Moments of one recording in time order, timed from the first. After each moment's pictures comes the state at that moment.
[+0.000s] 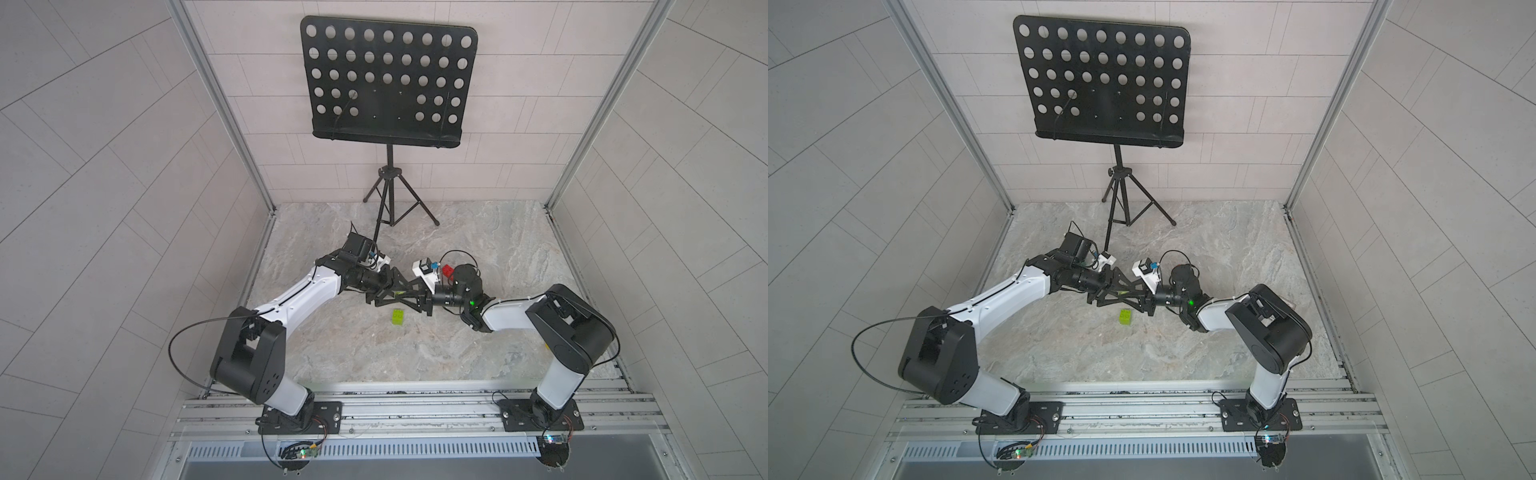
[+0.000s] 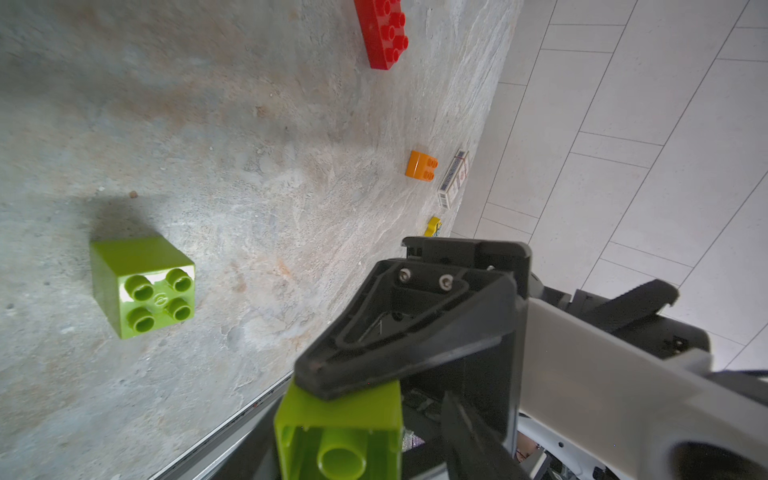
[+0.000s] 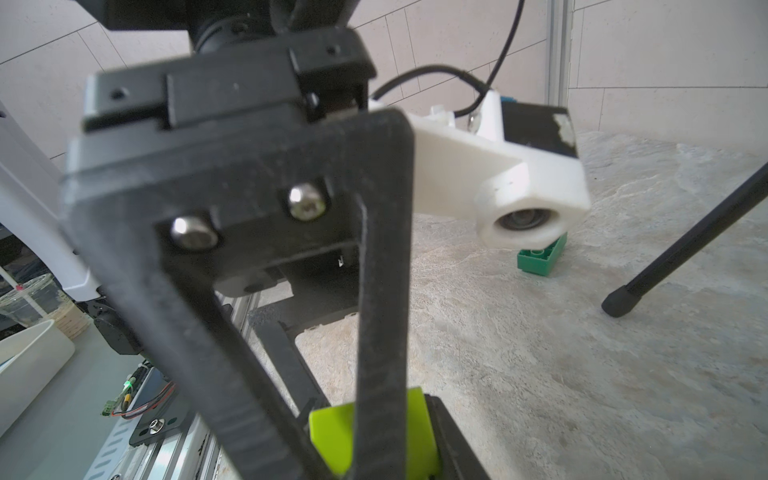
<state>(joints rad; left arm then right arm) -0.43 1.53 1.07 -0.56 0.85 -0.85 0.60 1.73 0.69 0.90 -0.76 0.20</state>
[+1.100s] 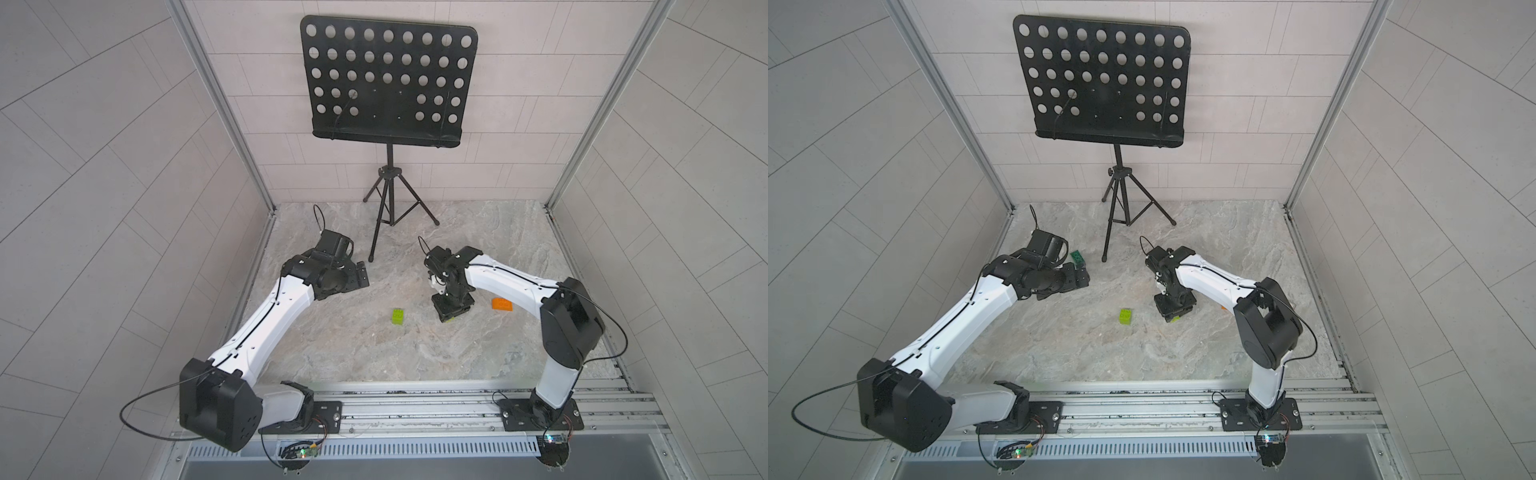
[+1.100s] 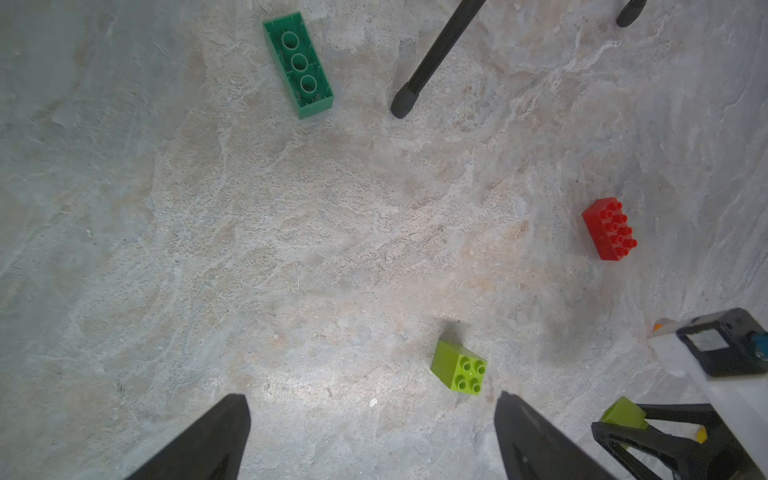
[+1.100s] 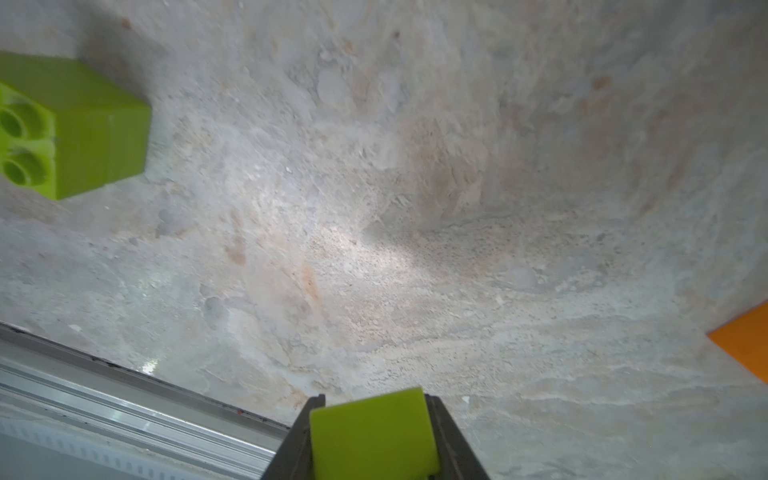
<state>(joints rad) -0.35 1.26 1.12 -0.92 0.01 -0.57 0.65 1.84 1.42 -1.20 -0.08 0.27</state>
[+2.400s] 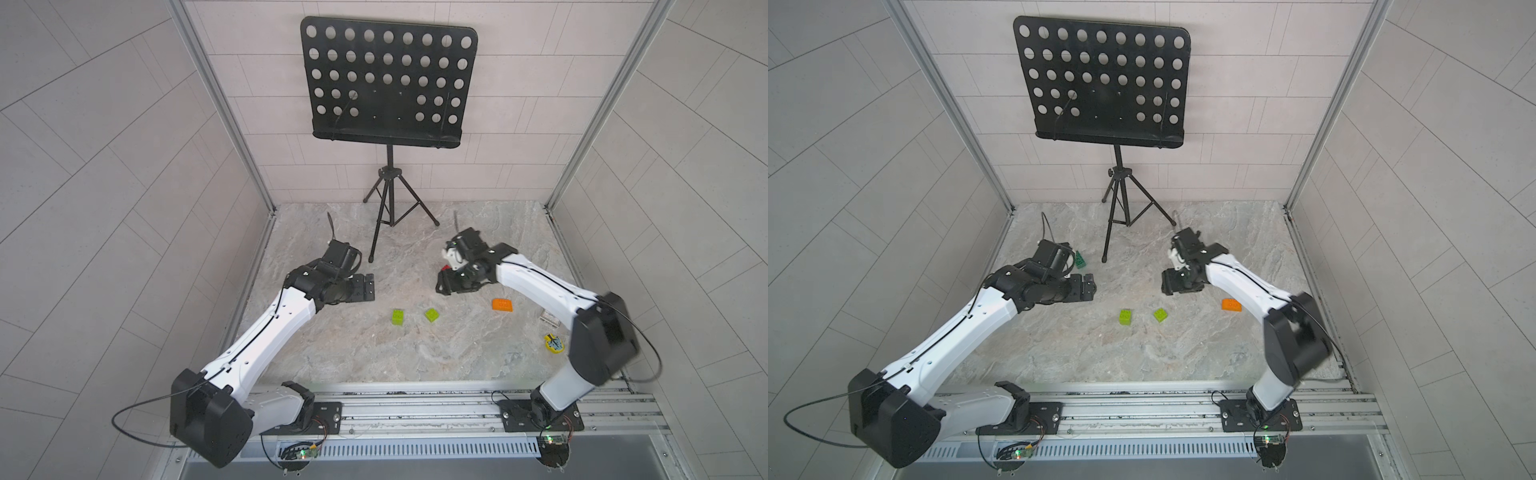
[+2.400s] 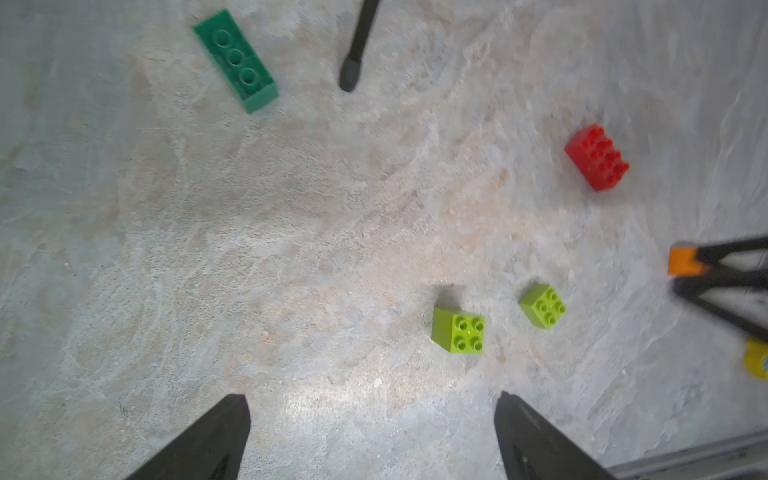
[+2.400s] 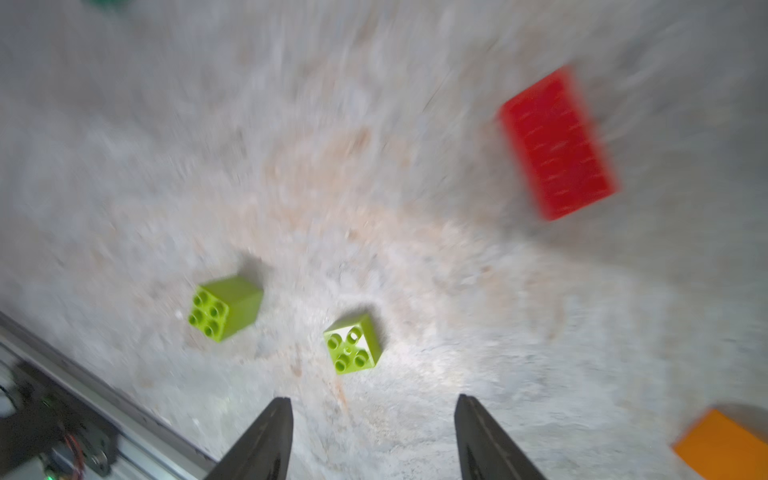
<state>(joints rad) -0.50 1.25 1.08 -0.90 0.00 -0.44 0.39 1.49 1.17 -0.71 -0.21 0.35</state>
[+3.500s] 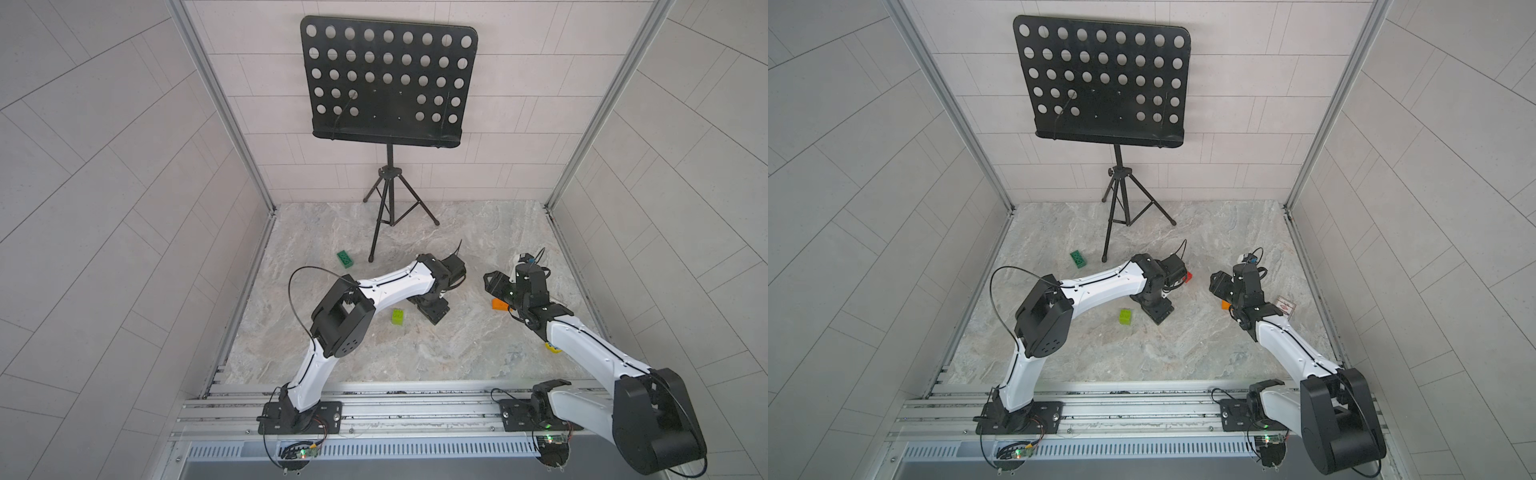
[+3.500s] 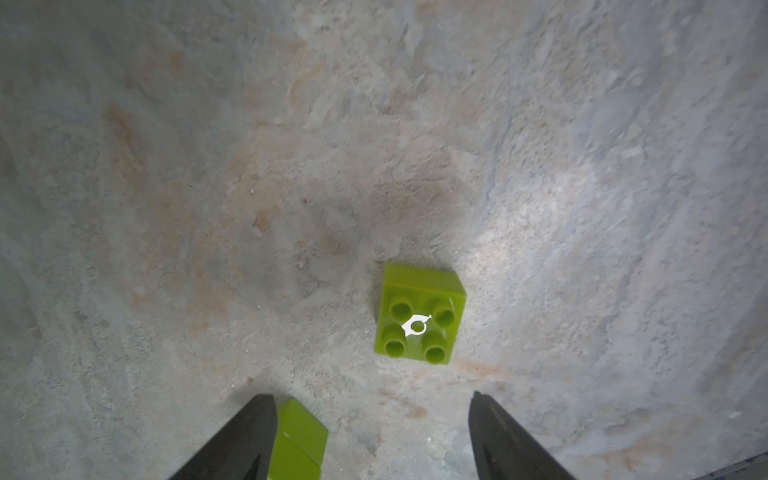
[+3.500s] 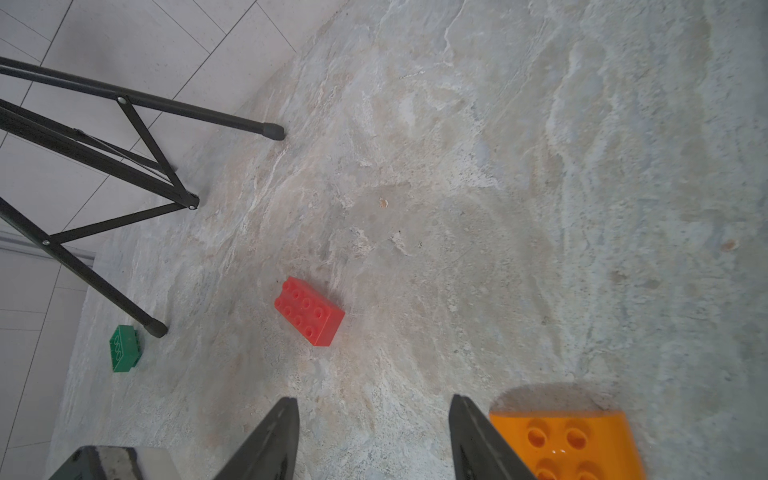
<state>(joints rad) -0.92 2.14 1.75 -1.10 -0.07 -0.13 0.15 1.14 0.53 -0.01 -0.04 0.67</state>
